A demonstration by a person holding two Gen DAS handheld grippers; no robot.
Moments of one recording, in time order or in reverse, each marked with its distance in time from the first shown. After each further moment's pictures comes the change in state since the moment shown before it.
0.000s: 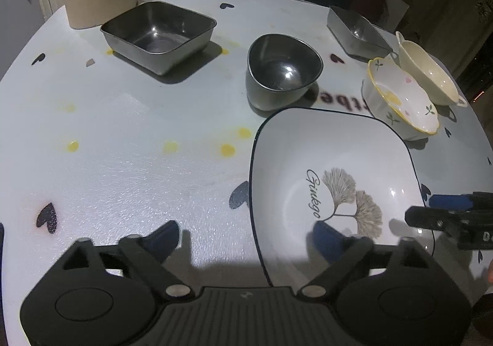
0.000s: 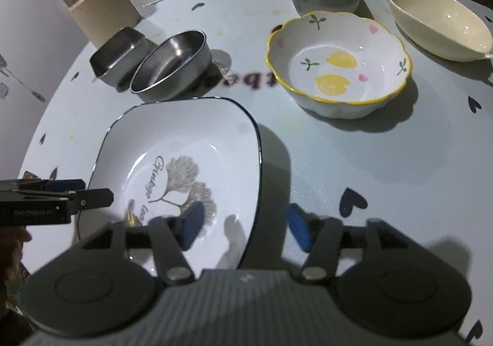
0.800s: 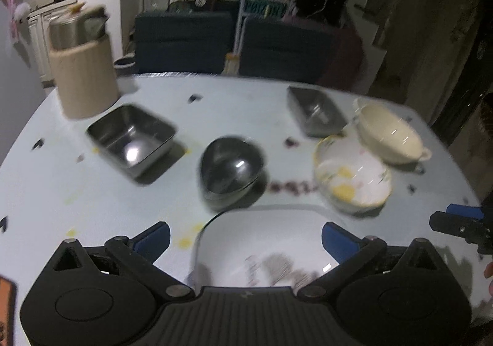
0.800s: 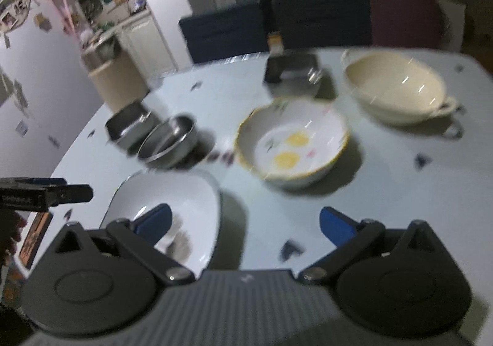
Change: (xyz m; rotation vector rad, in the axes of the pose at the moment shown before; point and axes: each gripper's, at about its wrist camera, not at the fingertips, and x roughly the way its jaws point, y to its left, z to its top) left arm -0.059 -0.063 0.034 0.052 -0.278 -0.019; right arm -0.091 -0.062 -0.005 -0.015 -0.321 0.015
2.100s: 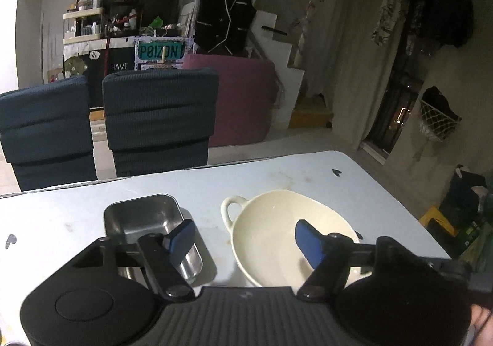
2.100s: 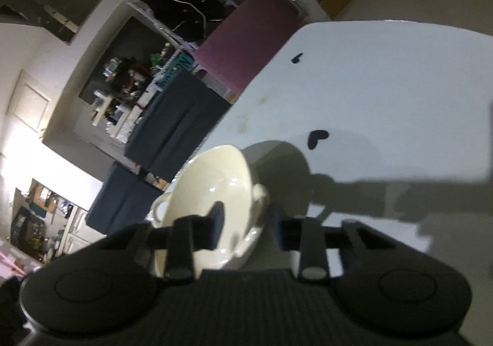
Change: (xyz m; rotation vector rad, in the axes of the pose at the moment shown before) left arm 0.185 -0.198 0.147 0.194 -0.139 -0.246; right arm 0.069 -0.270 0.044 0.789 -0.292 -0.045
